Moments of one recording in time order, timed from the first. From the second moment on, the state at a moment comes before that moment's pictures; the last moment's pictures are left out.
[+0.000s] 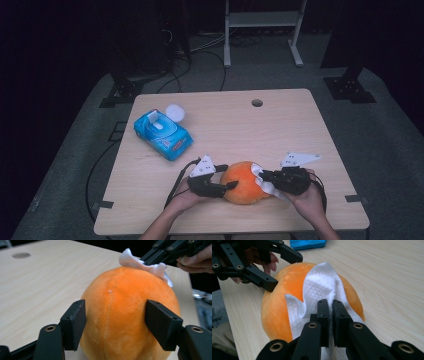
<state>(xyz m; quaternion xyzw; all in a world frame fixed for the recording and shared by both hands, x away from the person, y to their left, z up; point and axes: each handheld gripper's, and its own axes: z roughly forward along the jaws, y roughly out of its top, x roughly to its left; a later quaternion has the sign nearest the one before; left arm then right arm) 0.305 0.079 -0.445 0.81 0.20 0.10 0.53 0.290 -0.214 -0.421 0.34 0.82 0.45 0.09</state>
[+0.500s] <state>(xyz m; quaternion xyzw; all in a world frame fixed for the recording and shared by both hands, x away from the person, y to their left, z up) 0.306 0.085 -0.449 0.81 0.23 0.04 0.54 0.295 -0.225 -0.420 0.36 0.82 0.45 0.09</state>
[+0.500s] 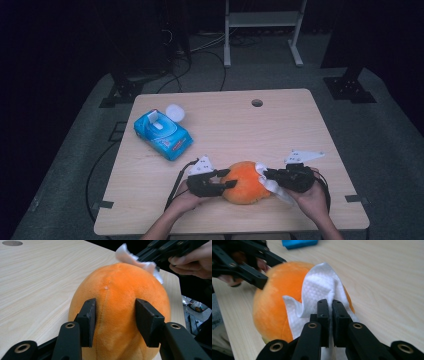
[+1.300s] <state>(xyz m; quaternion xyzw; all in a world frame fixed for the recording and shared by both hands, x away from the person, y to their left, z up) 0.306 0.083 -0.451 0.80 0.23 0.05 0.55 0.295 -0.218 -0.417 0.34 0.82 0.45 0.09</state>
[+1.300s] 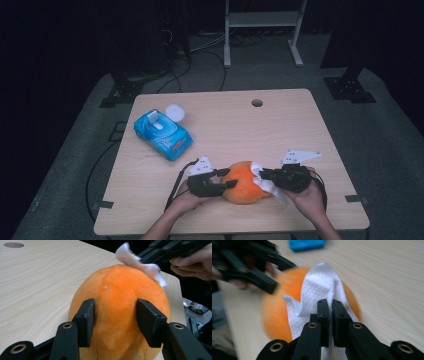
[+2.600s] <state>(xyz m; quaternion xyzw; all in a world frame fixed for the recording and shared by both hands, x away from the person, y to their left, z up) 0.316 0.091 -0.454 0.79 0.26 0.04 0.55 0.294 -0.219 -0.418 0.33 0.83 0.44 0.08</state>
